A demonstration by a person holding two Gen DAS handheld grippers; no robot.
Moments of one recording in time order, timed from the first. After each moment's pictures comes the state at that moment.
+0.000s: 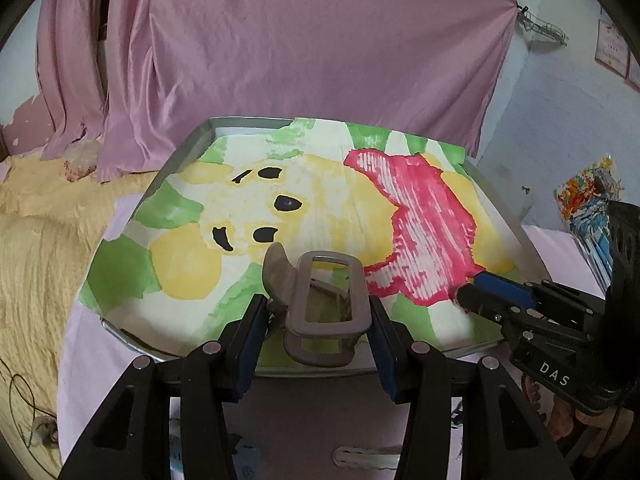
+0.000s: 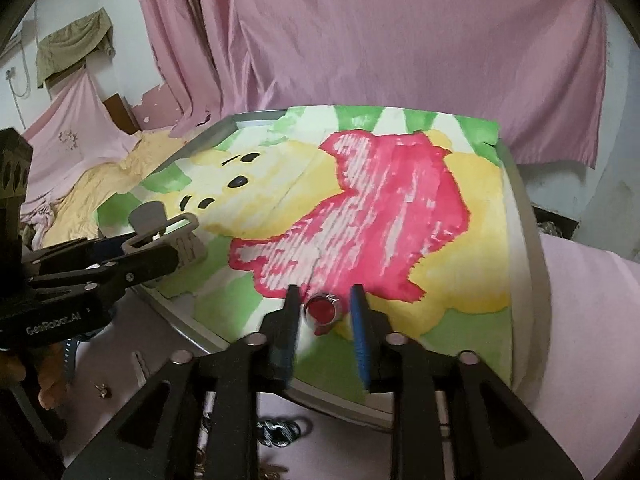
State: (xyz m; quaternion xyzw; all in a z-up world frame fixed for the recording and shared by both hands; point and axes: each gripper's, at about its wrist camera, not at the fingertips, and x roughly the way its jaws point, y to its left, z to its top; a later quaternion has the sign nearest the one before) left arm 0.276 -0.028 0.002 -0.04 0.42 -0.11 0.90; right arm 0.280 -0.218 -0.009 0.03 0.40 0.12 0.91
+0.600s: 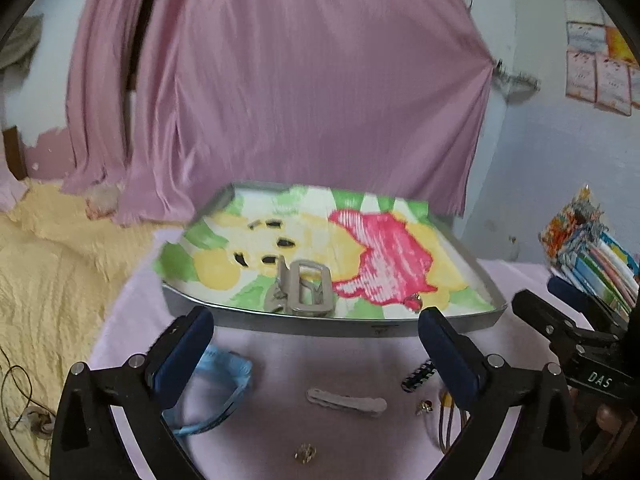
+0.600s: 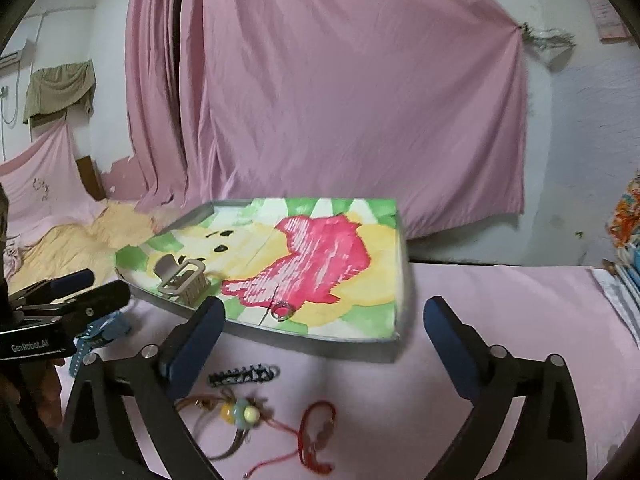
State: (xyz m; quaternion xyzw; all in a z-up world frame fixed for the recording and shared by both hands) left arm 0.177 -0.018 0.035 -0.06 0.27 -0.10 0.96; right arm 0.169 -0.249 0.045 0.03 0.24 0.01 0.97
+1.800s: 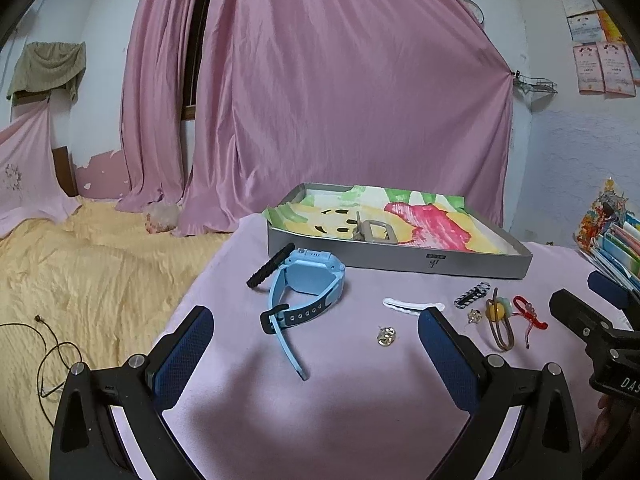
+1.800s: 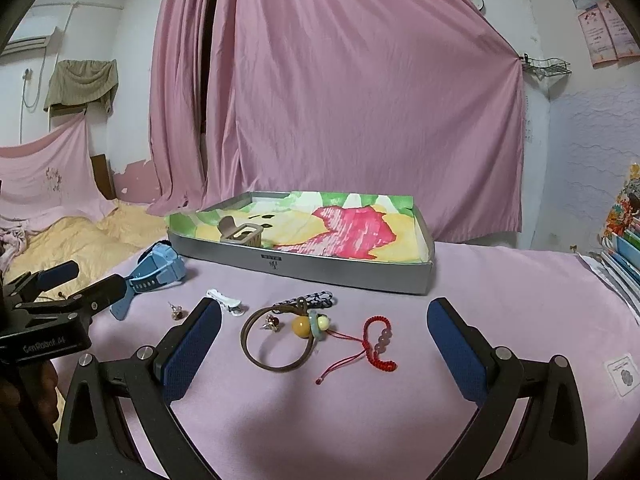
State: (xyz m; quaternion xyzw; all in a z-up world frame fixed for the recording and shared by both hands) left arm 0.086 0.021 0.001 -0.03 0.22 -0.01 0.97; right arm 0.081 -0.202 0.014 0.00 0.19 0.02 0.98
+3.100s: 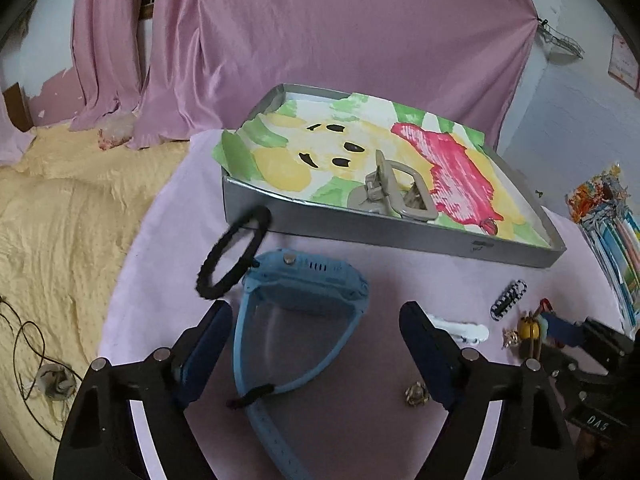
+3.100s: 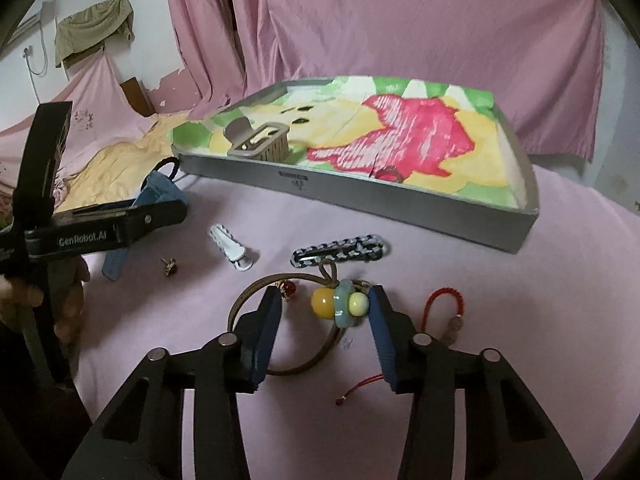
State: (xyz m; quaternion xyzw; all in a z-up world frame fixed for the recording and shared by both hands) left arm 0.211 0.030 -0.015 -0.06 0.42 -0.07 0.90; right arm 0.178 -0.195 -0.015 0.01 0.42 0.13 0.90
